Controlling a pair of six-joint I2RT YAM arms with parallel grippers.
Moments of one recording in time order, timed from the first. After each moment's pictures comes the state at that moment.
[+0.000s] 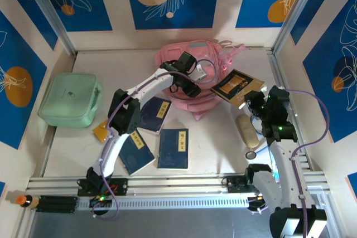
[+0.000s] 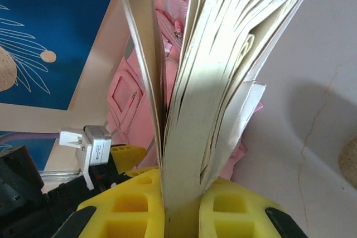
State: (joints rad) left arm -0.68 2.35 2.15 -0.84 0.18 0.32; right arm -0.07 0.78 0.72 -0.44 -0.21 0.97
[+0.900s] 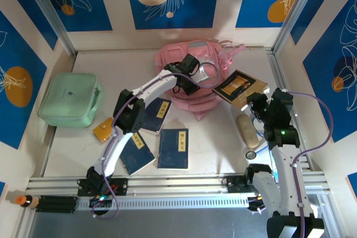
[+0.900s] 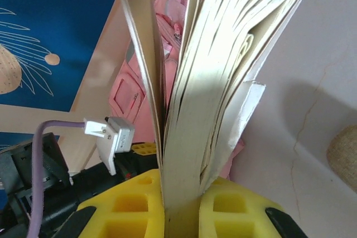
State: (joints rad) left arm -0.69 2.42 2.21 -0.82 0.12 0.36; right arm -0.10 0.71 0.73 -0.52 -0.22 0.95
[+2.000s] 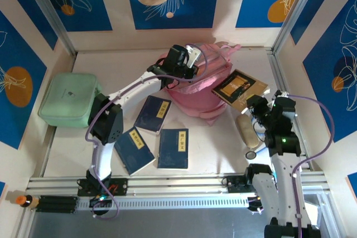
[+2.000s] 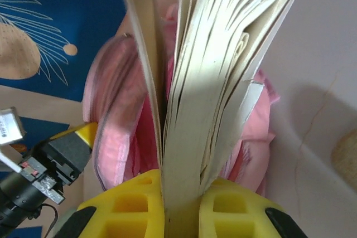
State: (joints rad) left arm -0.69 2.04 1.82 -0.34 0.13 -0.05; right arm -0.11 0.64 0.68 -0.49 -0.29 0.93
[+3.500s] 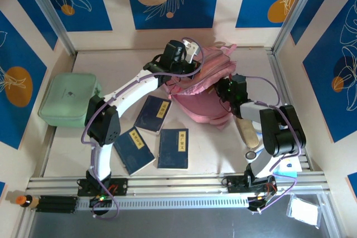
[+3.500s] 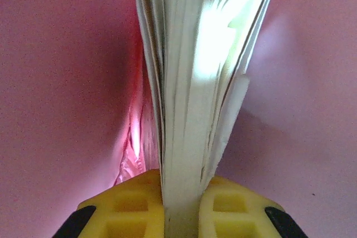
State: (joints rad) left arm -0.68 2.00 1.84 -0.33 0.27 -0.19; right arm 0.19 1.65 0.74 0.46 -0.20 1.22
